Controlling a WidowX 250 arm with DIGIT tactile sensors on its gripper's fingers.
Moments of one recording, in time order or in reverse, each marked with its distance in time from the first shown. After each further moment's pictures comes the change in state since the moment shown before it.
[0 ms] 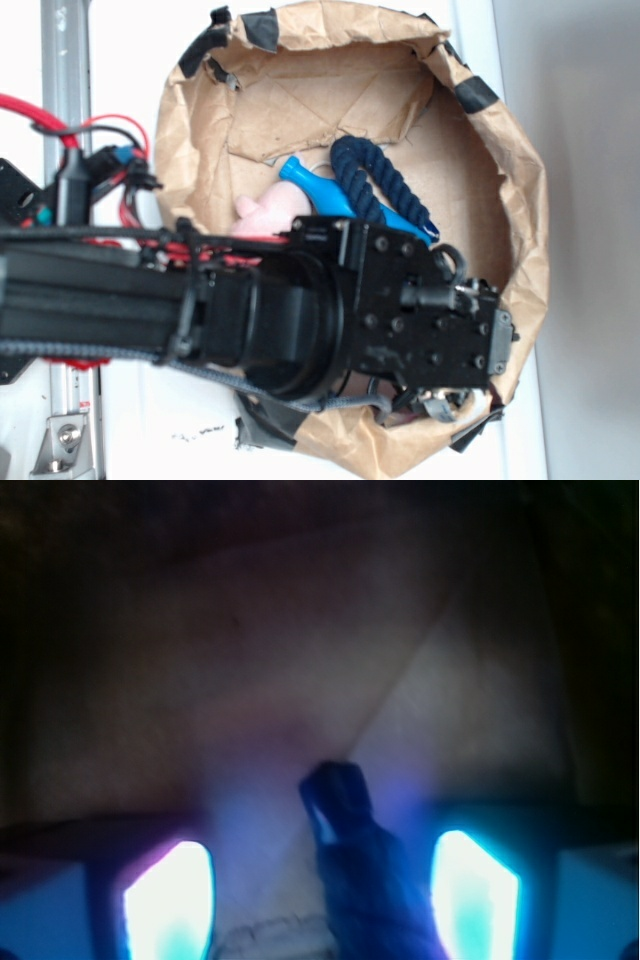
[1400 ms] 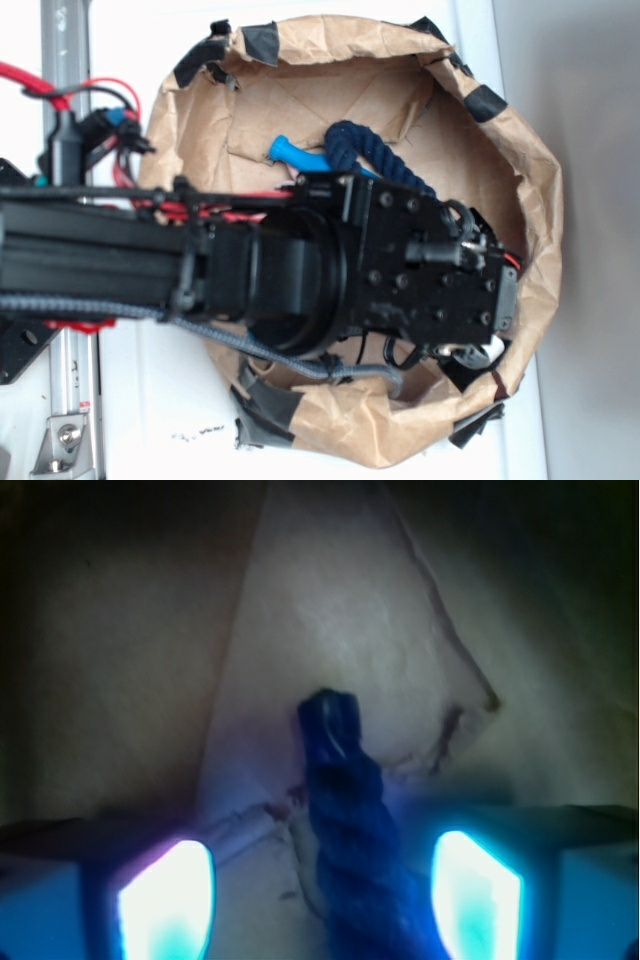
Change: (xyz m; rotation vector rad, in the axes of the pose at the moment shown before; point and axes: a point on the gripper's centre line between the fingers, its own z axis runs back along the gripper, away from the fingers) arm -0.030 0.010 0.002 0.027 0.068 0.317
